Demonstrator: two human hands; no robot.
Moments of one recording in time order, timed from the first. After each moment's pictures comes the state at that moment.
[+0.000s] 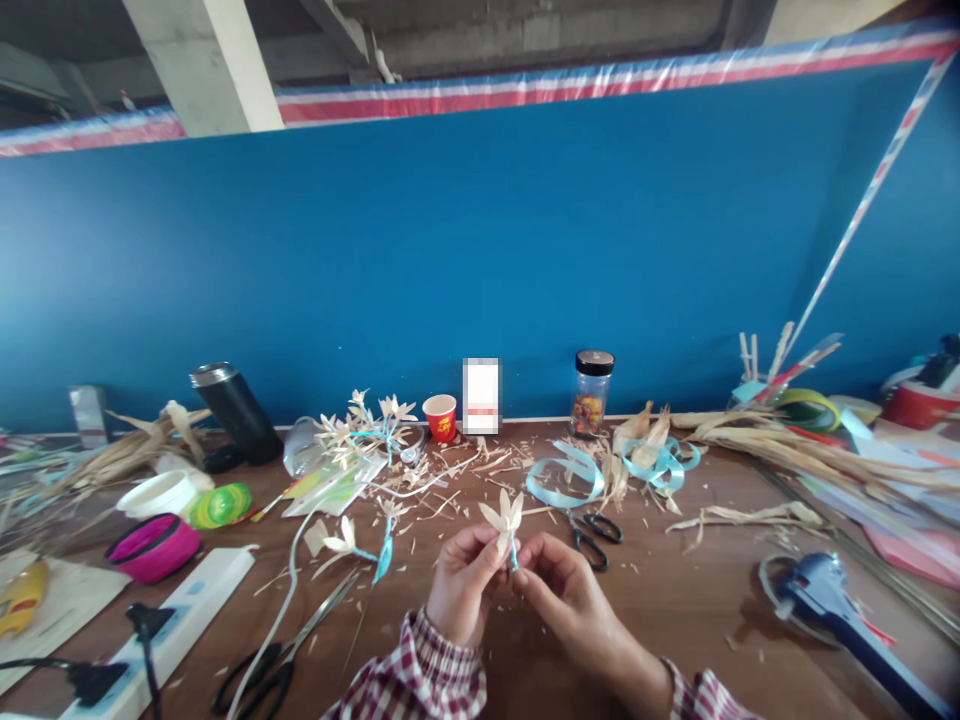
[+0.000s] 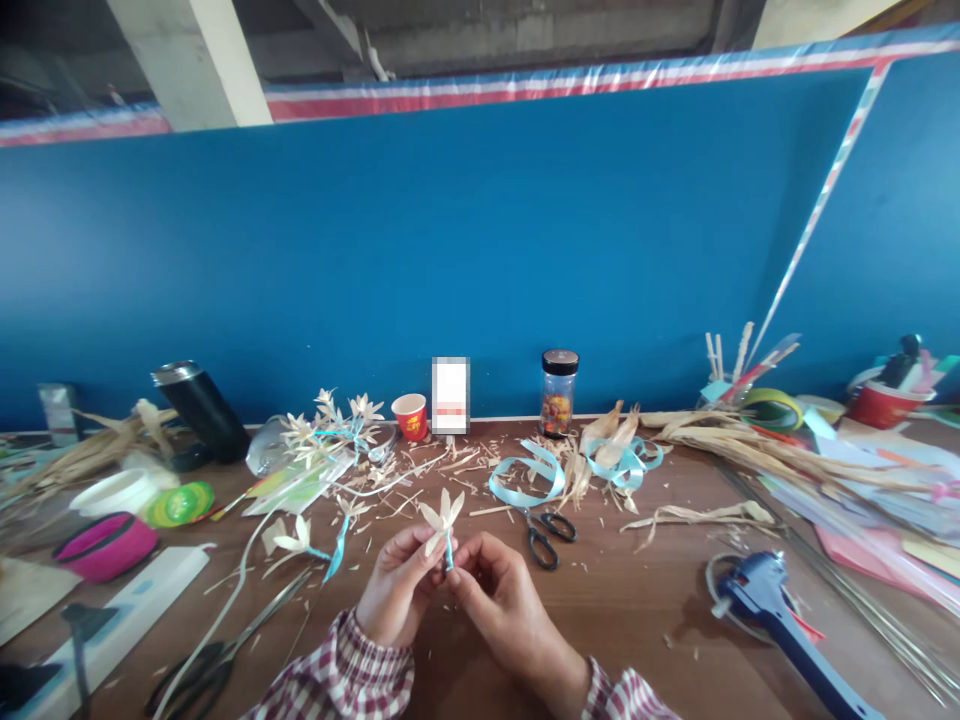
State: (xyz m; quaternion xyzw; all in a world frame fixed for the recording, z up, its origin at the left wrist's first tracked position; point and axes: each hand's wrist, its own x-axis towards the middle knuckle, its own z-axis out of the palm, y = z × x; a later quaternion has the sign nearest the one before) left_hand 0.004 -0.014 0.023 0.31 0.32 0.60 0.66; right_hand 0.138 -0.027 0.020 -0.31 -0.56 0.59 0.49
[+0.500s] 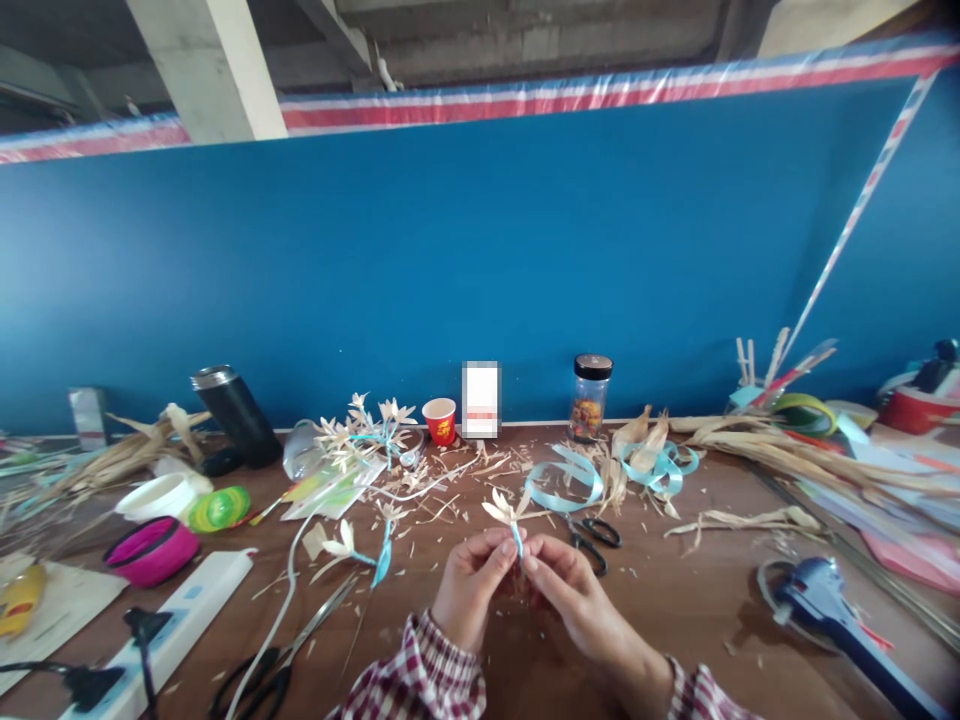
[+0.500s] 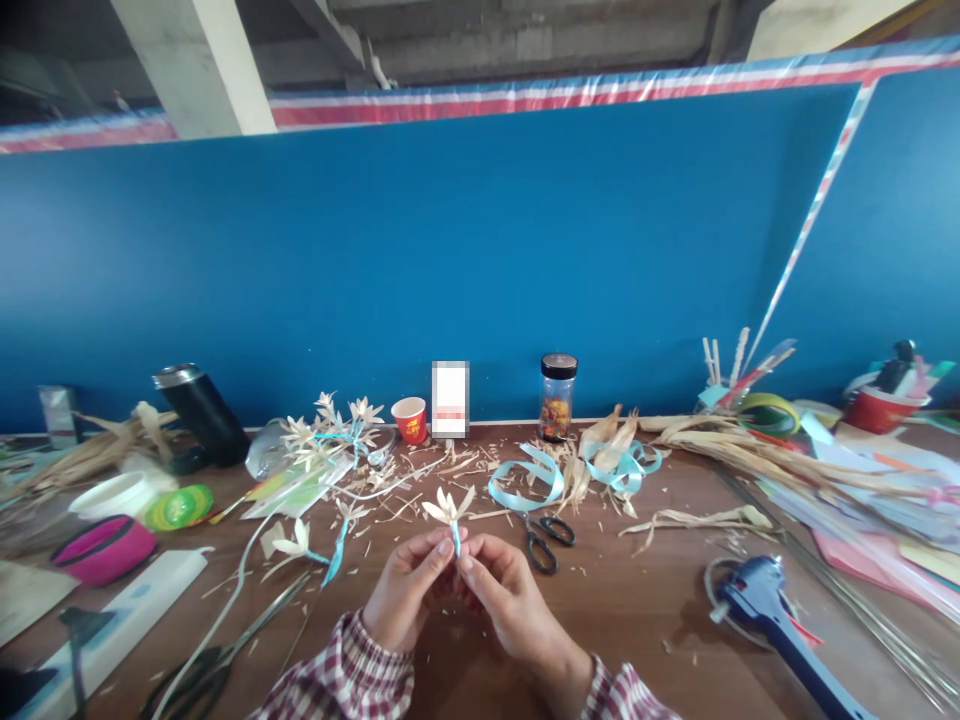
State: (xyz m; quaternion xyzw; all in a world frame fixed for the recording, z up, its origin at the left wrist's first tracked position) left_hand 0.007 -0.013 0.022 0.34 0.36 0.55 0.67; right_hand 0.141 -0.017 0.018 -0.28 -0.48 0.66 0.50
